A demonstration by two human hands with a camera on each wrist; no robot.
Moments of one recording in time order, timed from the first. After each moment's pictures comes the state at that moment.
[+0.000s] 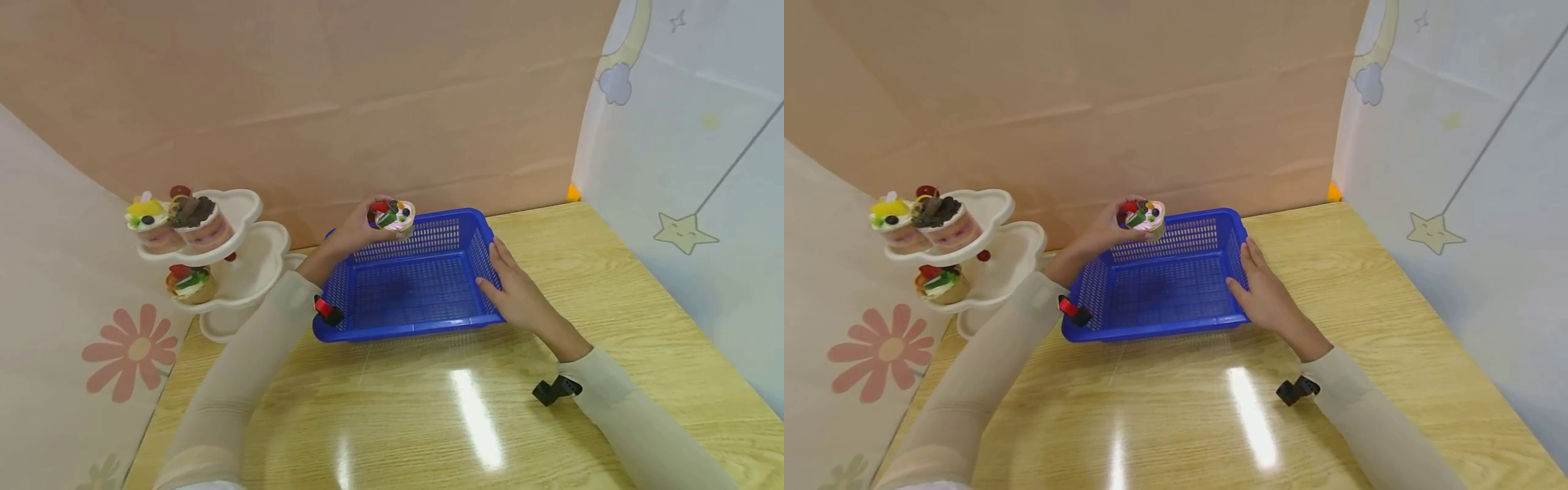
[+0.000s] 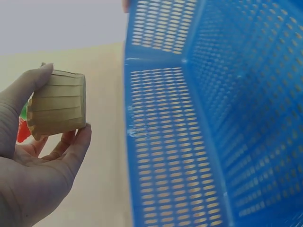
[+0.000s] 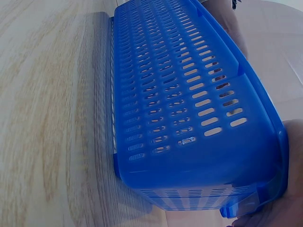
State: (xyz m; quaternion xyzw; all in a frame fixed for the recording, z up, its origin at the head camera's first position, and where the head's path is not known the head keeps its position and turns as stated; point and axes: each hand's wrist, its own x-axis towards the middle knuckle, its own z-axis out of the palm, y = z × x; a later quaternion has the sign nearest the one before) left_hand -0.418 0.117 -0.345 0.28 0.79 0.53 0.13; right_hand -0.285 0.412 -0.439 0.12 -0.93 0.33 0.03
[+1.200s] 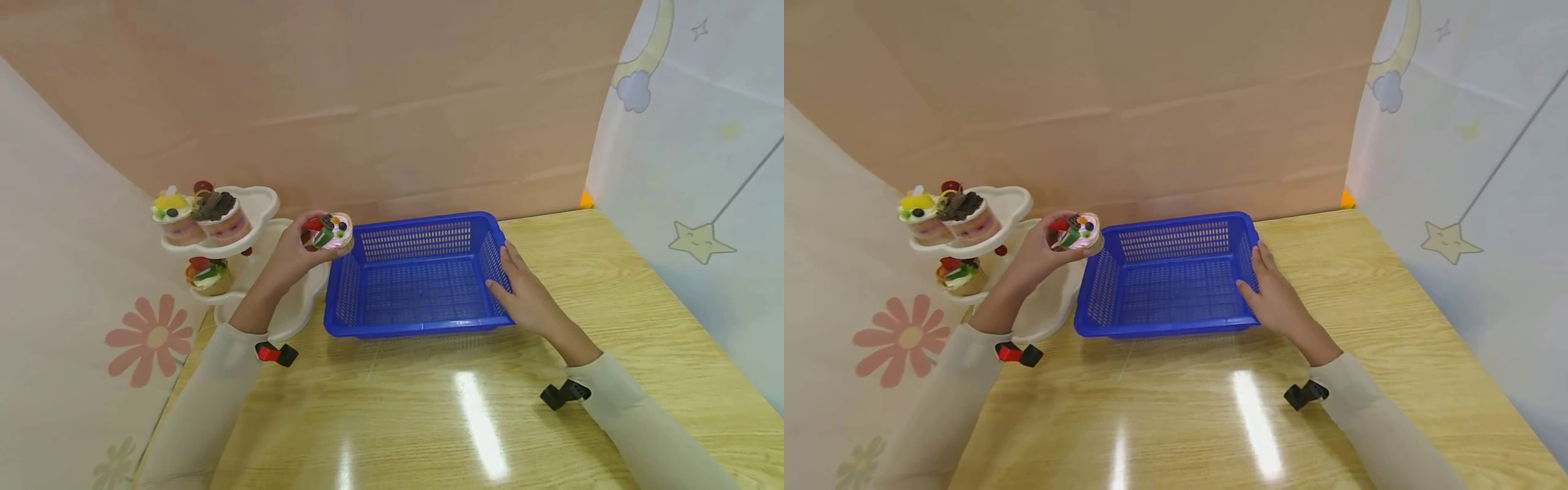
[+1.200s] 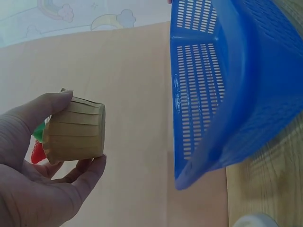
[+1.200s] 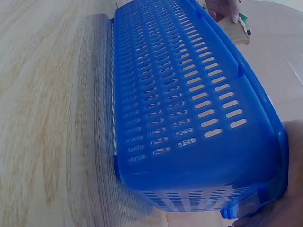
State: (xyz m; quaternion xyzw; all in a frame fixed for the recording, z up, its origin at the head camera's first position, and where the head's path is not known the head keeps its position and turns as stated) left_hand -0.355 0.008 -0.334 0.17 0.82 0.54 0.00; right_hand -0.284 0.411 -0.438 0.12 -0.93 0.34 0.03
